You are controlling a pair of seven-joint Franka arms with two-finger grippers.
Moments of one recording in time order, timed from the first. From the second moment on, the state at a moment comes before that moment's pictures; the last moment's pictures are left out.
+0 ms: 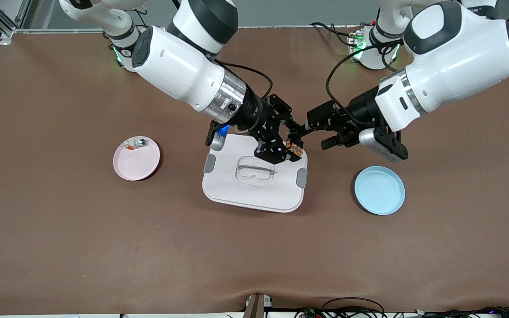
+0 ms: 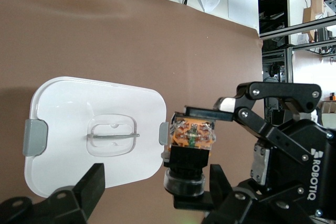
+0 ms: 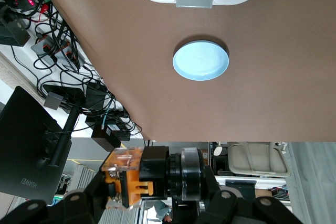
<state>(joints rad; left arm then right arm) -0.12 0.20 -0.31 -1.54 -0.69 2.08 -0.14 0.66 0.58 0.03 -1.05 0.63 2.31 2.12</state>
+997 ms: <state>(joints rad) -0.15 0.24 -0.31 -1.49 -0.69 2.12 -0.19 0.68 0.61 0.03 -1.03 0.63 2.36 2.15</state>
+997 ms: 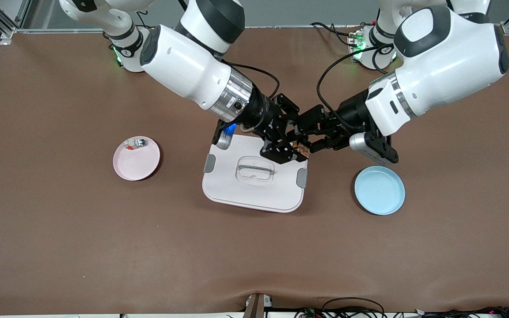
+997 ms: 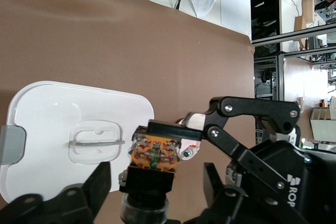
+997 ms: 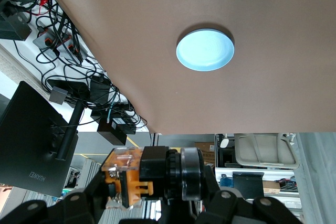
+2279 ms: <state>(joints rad) -0.17 0.26 -0.31 -1.48 -0.66 2.12 -0.16 0.69 0.62 0.03 -1.01 0.63 2.37 2.16</state>
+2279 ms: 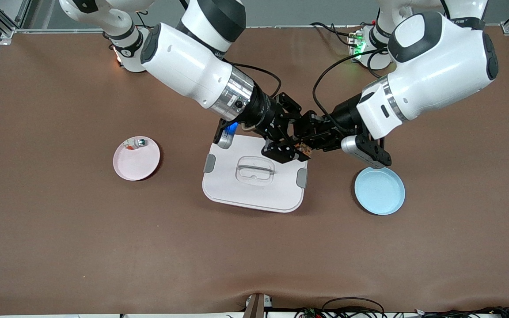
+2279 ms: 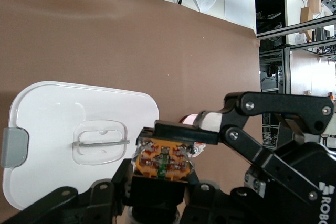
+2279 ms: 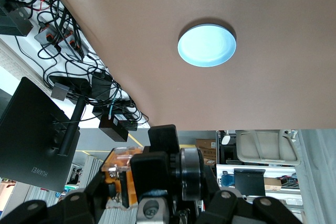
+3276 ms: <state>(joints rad) -0.13 0.27 -0.30 -1.49 -0.58 2.08 -0.02 0.63 0.62 0.02 -1.00 0.63 2.18 2.08</state>
